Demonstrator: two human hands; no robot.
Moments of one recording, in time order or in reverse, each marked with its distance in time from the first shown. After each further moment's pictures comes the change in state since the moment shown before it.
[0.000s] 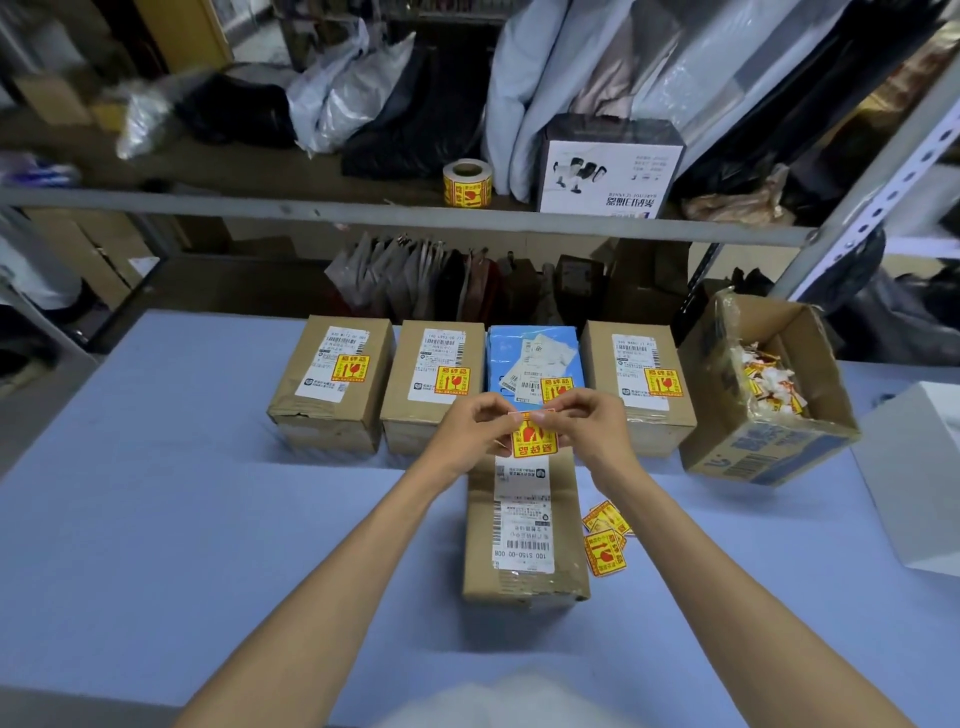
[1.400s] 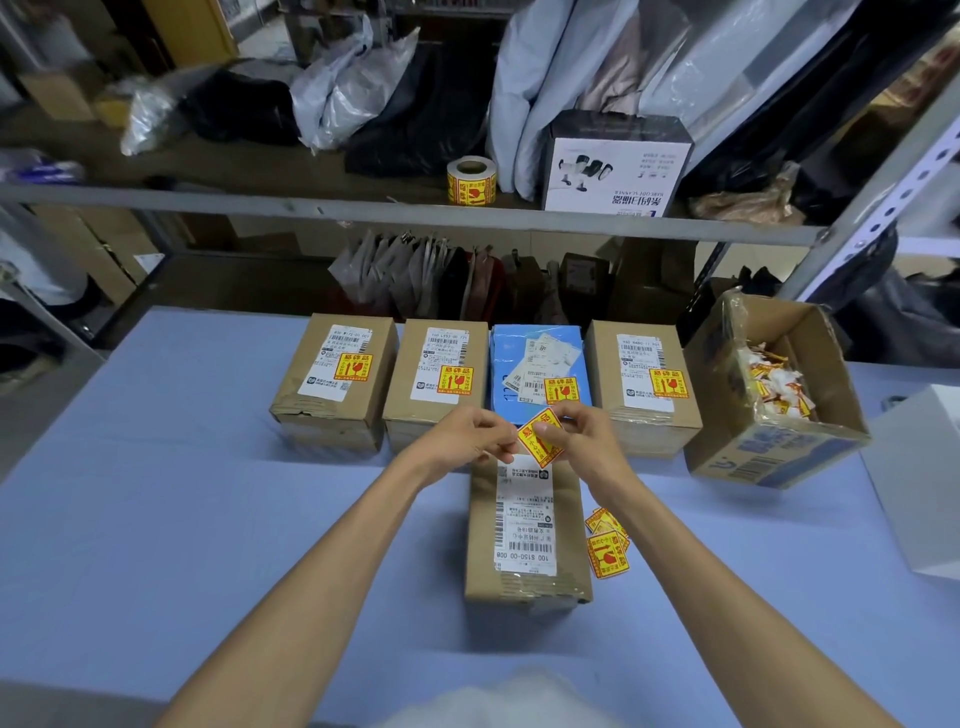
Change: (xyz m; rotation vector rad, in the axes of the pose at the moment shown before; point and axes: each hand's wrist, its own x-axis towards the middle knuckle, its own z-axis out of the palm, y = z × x) left_hand 0.001 0.007 -0.016 0.130 -0.187 -0.231; right_hand -0.001 0.014 0.005 -0.019 -0.111 0.073
